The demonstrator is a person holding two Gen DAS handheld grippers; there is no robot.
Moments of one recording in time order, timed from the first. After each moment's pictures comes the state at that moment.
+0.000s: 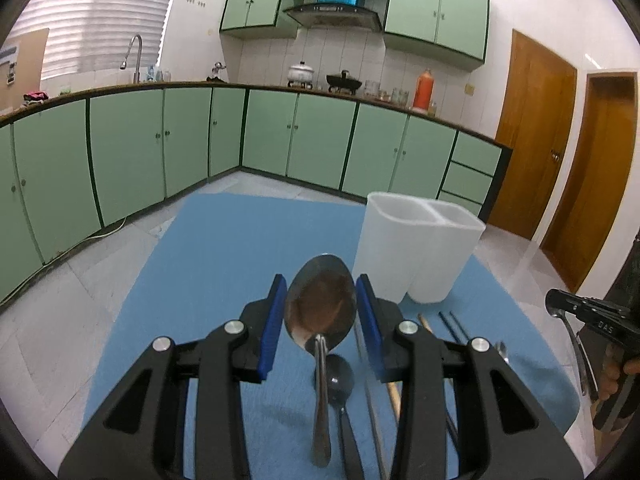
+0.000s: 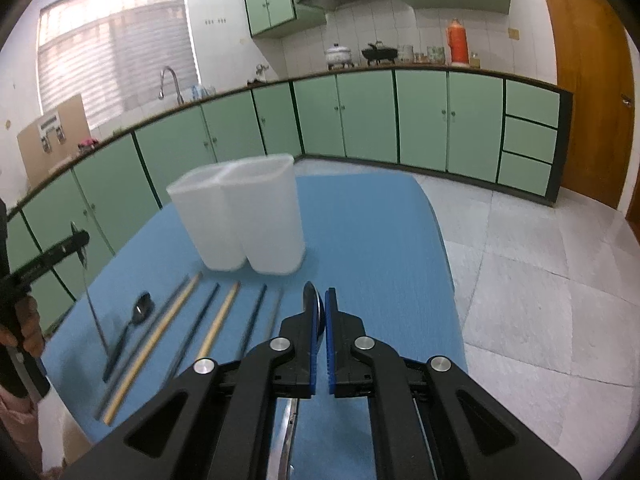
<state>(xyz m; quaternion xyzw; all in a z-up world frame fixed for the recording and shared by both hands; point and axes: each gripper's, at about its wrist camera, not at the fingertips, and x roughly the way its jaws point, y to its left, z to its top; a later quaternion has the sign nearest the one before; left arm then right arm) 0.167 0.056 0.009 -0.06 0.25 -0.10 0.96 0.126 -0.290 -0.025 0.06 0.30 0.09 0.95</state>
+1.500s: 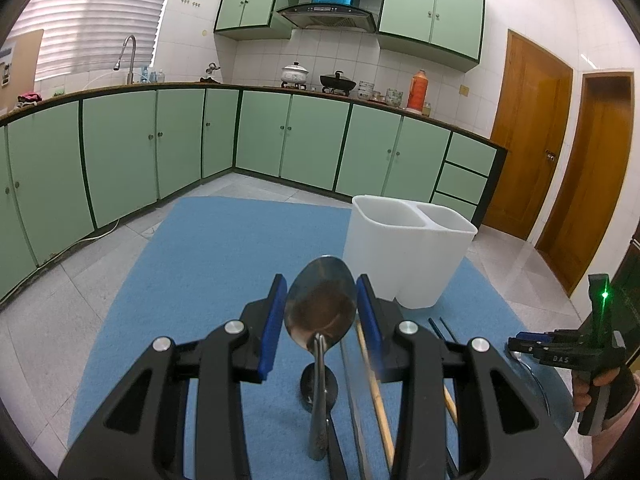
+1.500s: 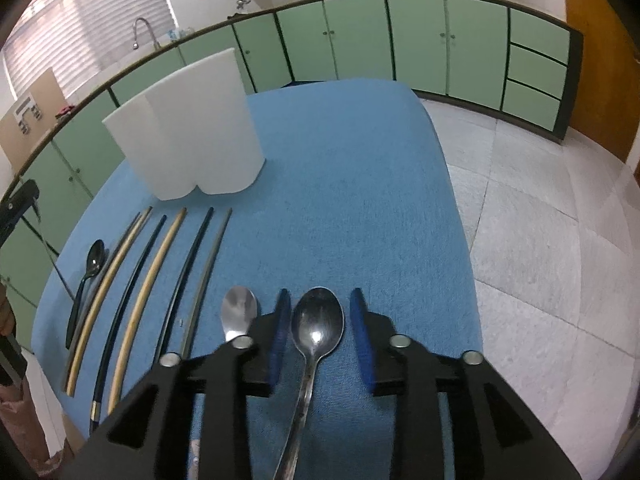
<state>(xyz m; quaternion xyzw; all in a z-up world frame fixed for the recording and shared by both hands) 0.172 0.044 0.009 -0.06 0.25 -0.11 0.96 0.166 -0.313 -0.092 0.07 0.44 0.10 0.89</state>
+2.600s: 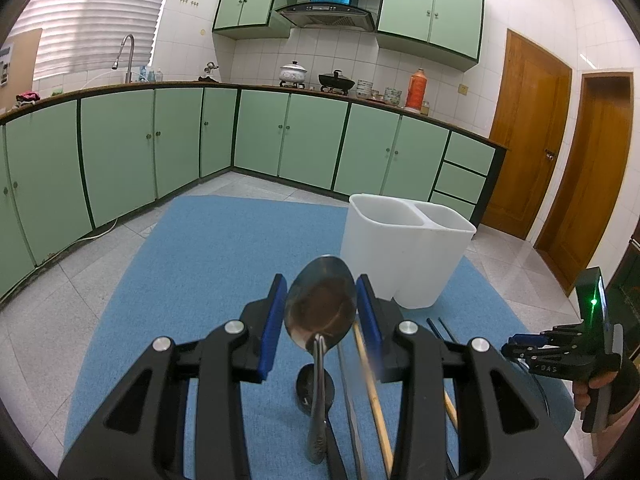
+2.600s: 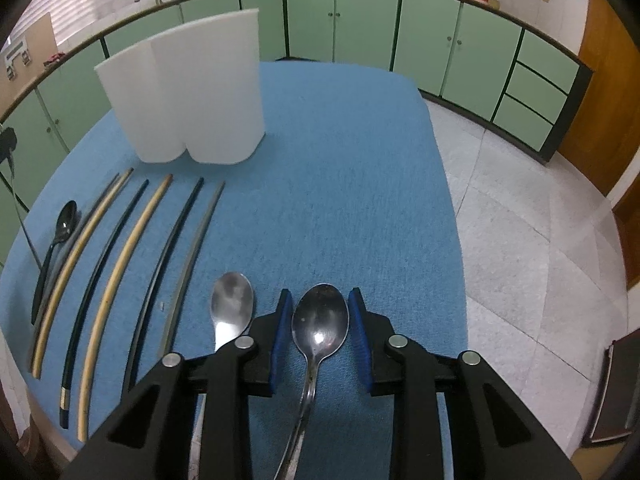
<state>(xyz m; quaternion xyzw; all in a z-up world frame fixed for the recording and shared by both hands) 0.176 0.038 0.004 -0.06 0.25 -0.11 0.96 0.171 -0.288 -0.089 -0.02 0.47 0.06 0.88</state>
